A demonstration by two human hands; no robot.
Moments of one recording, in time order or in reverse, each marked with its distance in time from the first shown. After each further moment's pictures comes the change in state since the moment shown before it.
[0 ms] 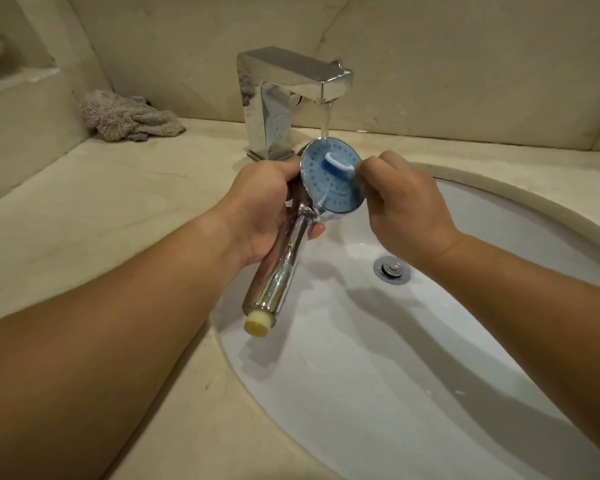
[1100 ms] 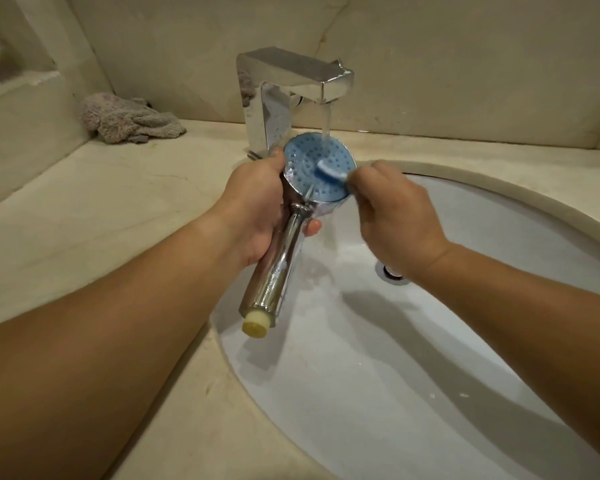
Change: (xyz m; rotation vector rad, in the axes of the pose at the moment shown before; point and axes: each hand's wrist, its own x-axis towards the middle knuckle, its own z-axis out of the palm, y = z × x) left_hand 0.001 0.001 0.000 -0.070 0.070 0.006; right_hand -0.008 -0.008 0.012 0.000 0.031 0.033
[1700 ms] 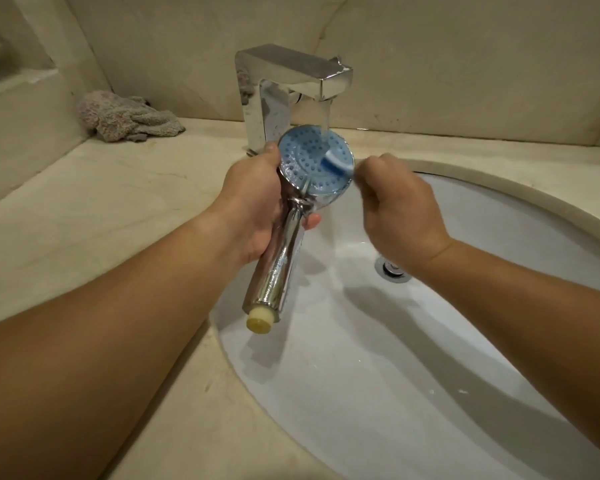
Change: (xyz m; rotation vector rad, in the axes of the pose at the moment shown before) left_hand 0.000 0.001 0.002 -0.048 0.042 0.026; right_hand 0.000 0.000 -0.002 0.026 0.043 0.052
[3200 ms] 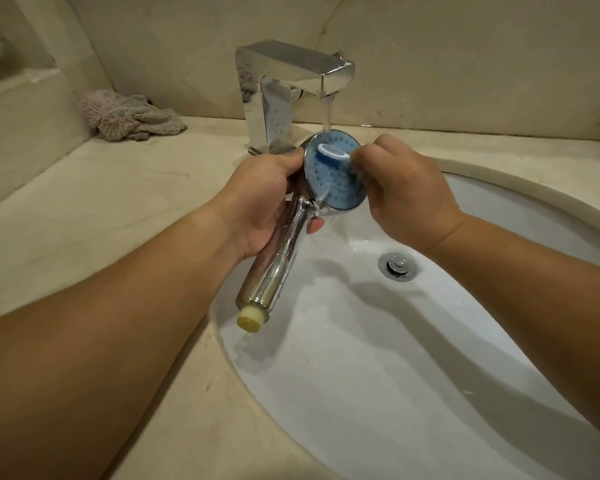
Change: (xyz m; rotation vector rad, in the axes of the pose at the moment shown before) left_hand 0.007 0.000 -0.007 0.178 -0.157 -0.007; right_hand 0.021 0.010 -0.009 -0.048 -0.099 -0.182
